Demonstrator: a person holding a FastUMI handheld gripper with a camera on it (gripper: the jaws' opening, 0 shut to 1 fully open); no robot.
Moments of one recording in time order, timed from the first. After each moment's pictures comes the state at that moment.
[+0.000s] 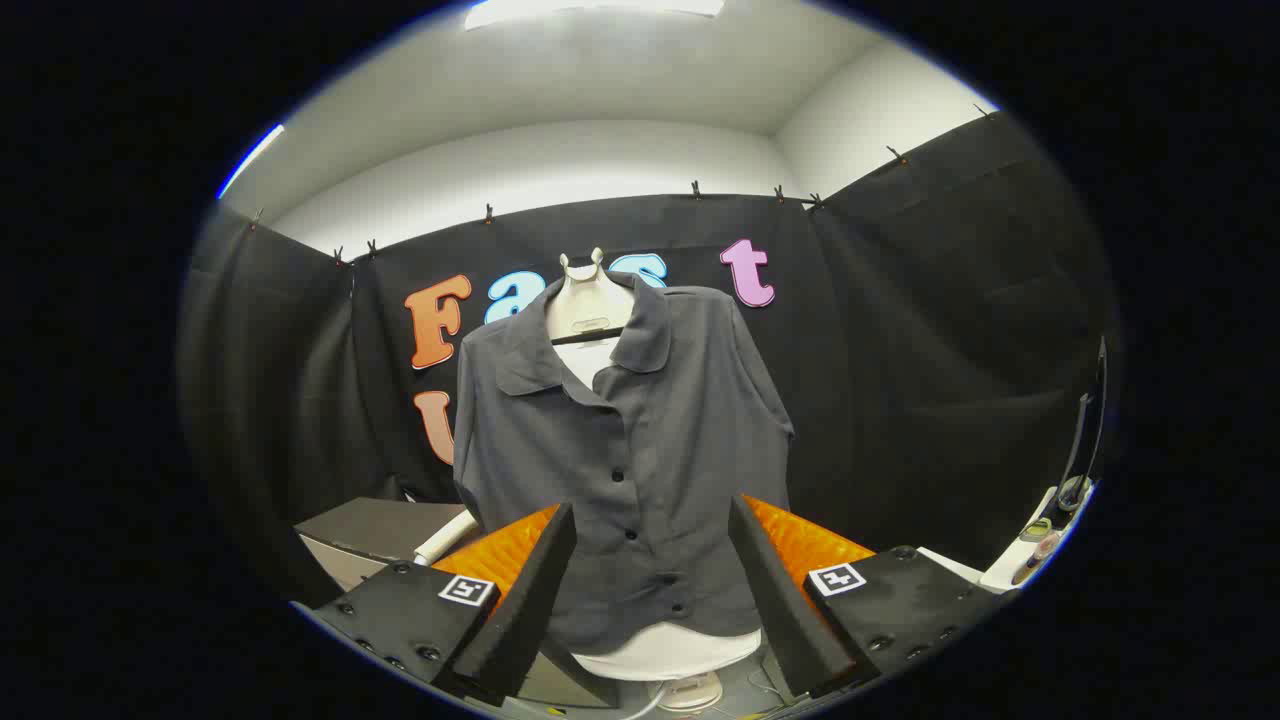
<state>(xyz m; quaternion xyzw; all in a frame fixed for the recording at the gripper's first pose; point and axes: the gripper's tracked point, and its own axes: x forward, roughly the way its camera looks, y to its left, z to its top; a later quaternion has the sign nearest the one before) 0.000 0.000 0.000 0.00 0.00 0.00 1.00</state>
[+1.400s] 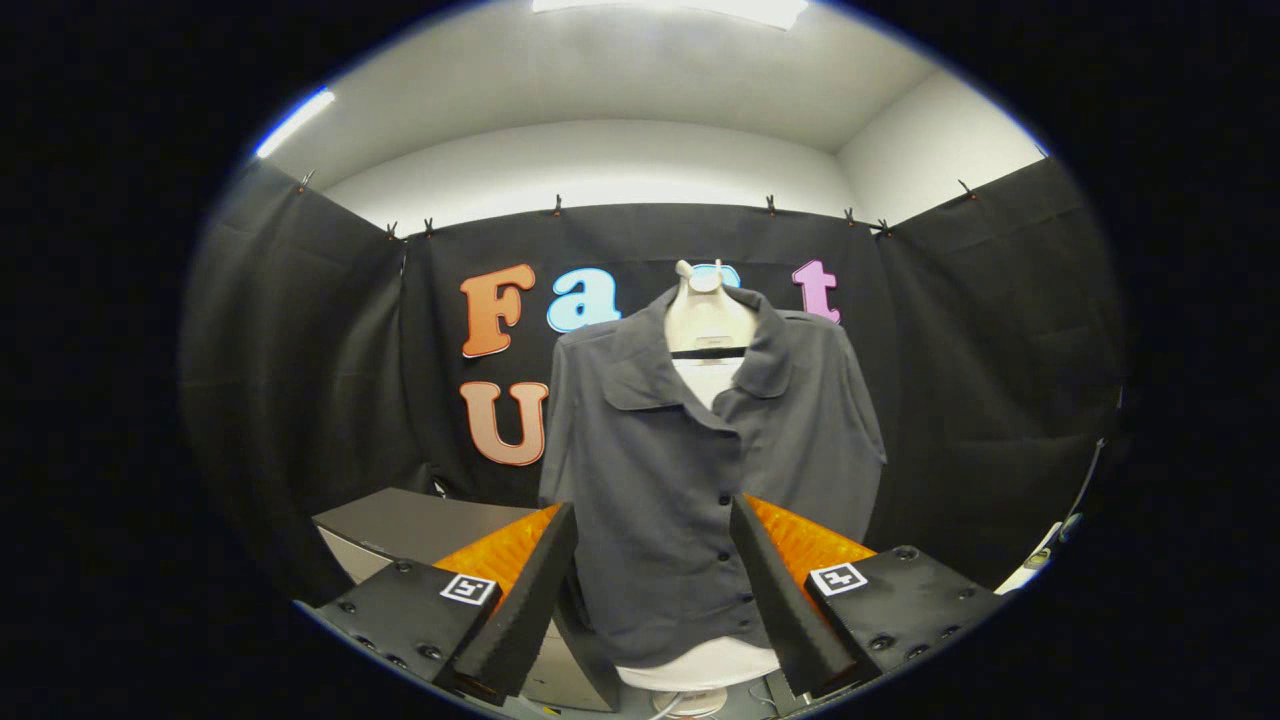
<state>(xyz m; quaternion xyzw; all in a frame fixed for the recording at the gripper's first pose) 0.024 0.151 0.004 -0.05 -0.01 0.05 1.00</state>
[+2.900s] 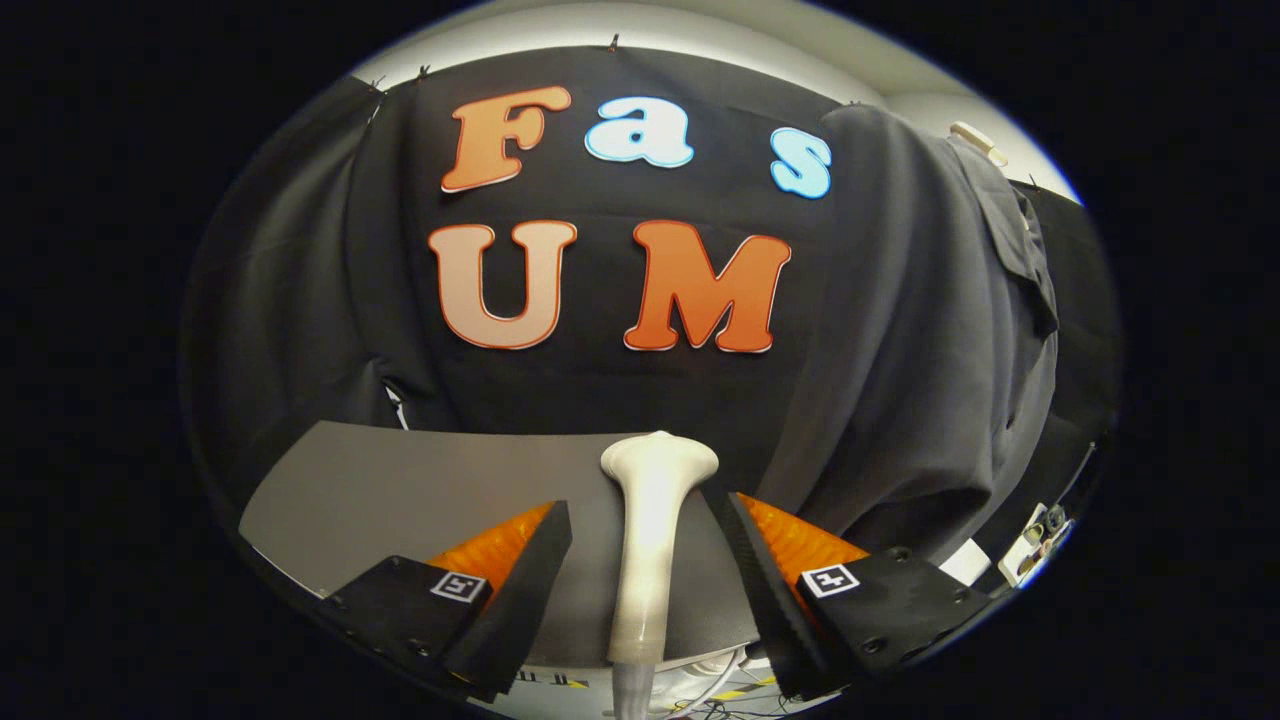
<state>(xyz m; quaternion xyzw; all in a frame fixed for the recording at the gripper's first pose) 0.283 0.371 -0.199 -0.10 0.20 -0.05 0.97</state>
